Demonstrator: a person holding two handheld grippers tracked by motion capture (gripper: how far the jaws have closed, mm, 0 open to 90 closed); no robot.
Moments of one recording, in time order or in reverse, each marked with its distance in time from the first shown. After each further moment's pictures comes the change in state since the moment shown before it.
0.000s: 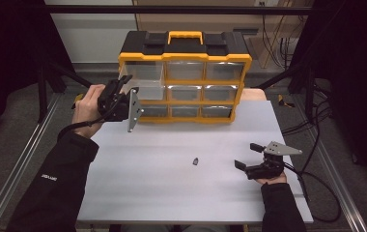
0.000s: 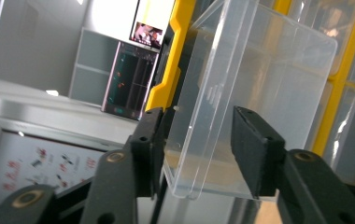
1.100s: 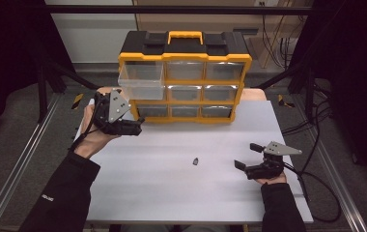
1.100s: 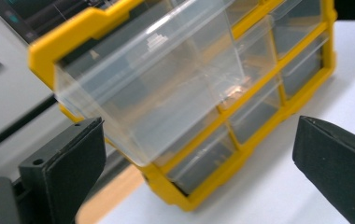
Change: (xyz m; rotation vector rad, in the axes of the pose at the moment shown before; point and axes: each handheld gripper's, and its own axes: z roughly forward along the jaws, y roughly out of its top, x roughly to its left) left arm -0.019 -0.014 -0.019 0.009 -0.260 -0.701; right arm 0.000 0.000 0.001 0.001 0.000 -0.001
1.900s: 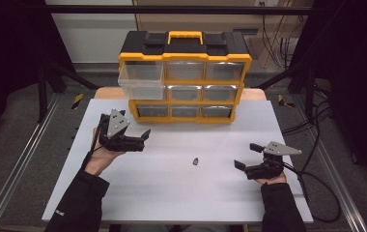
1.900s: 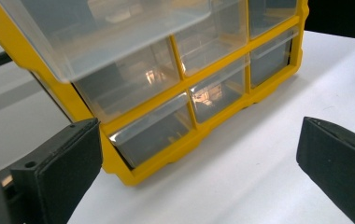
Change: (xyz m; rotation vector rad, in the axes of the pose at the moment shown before) left arm -0.025 -0.055 0.013 -0.006 -0.086 -0.190; right arm 0.000 0.000 0.000 0.001 0.001 0.004
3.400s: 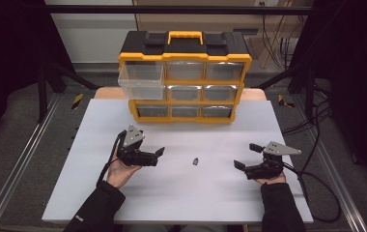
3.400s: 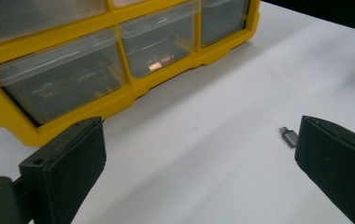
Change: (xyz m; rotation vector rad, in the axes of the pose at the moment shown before) left arm -0.038 -0.034 0.031 0.099 -0.168 -0.137; right arm 0.000 0.000 0.001 0.005 -0.001 0.004
